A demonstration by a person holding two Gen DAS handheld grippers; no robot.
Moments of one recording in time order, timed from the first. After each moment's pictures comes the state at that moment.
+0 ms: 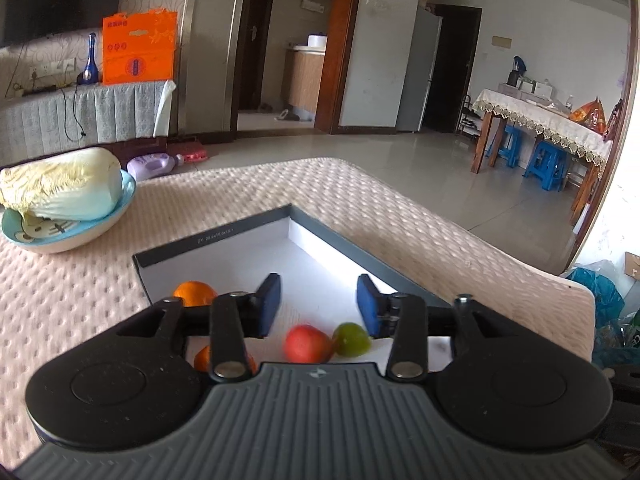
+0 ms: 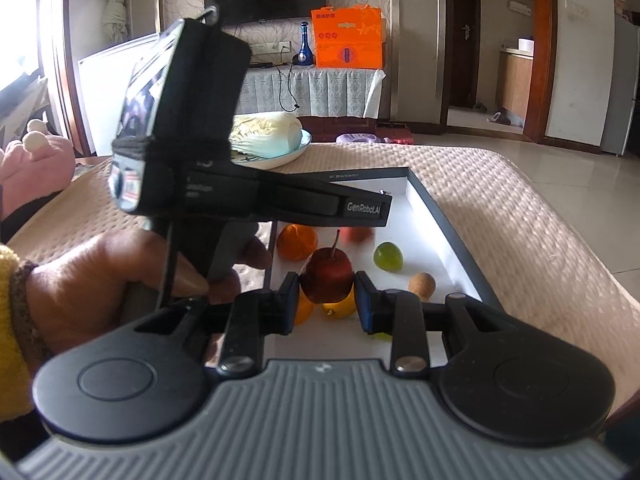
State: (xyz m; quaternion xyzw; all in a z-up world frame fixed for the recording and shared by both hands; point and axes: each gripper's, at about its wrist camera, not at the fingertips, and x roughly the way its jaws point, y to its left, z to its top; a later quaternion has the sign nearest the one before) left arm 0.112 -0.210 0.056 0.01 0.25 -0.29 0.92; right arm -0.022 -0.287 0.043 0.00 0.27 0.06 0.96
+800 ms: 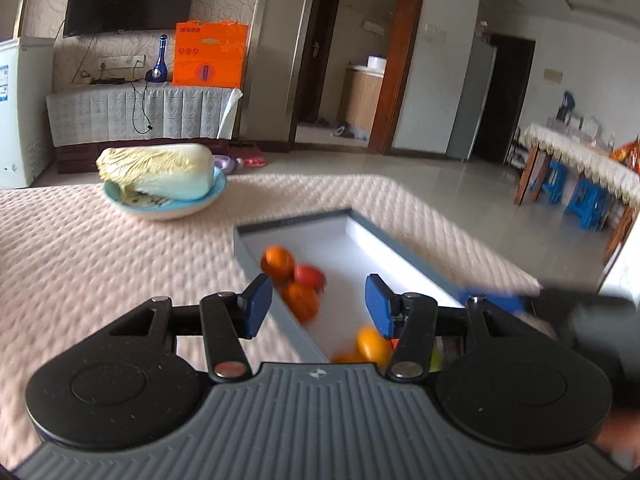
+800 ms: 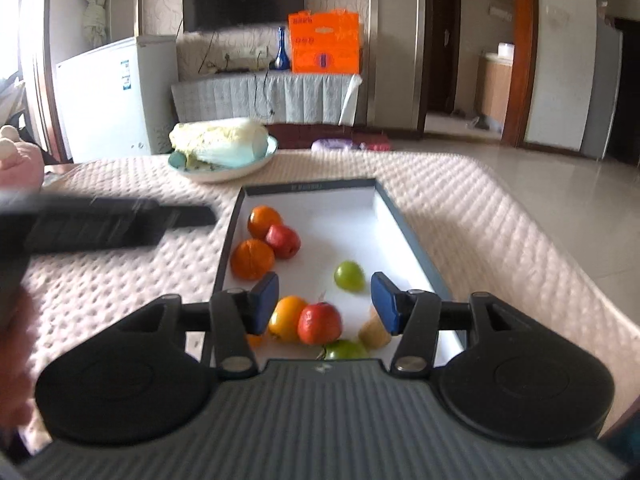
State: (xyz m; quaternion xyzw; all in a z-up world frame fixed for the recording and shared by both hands) left arm 0.011 -0.136 0.090 -0.03 0.25 -0.21 0.94; right arm -0.005 -0.303 0.039 0.00 0.26 0.02 0.97
